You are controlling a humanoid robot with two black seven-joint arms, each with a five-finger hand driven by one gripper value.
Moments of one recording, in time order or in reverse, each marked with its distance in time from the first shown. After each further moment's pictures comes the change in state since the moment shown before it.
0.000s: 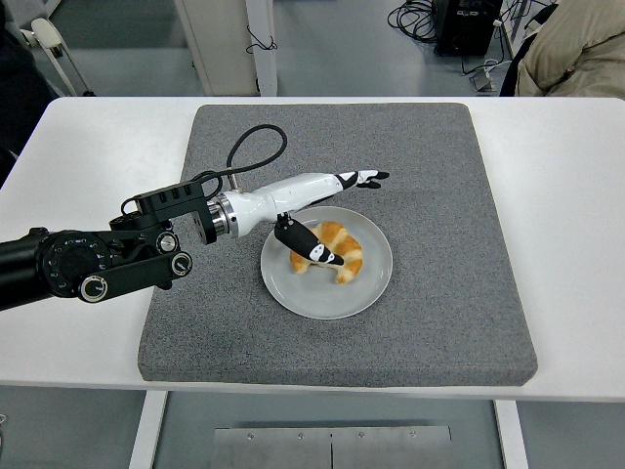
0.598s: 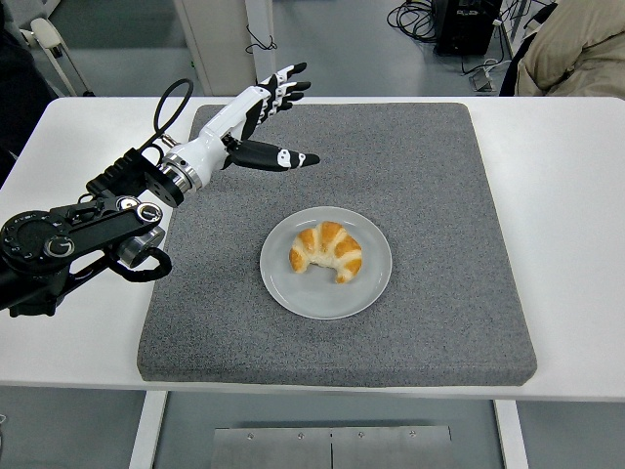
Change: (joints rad) left arm 0.147 0.037 -0.274 0.024 -0.460 0.123 0.014; right arm 0.001 0.000 0.000 0.000 0.000 0.000 0.000
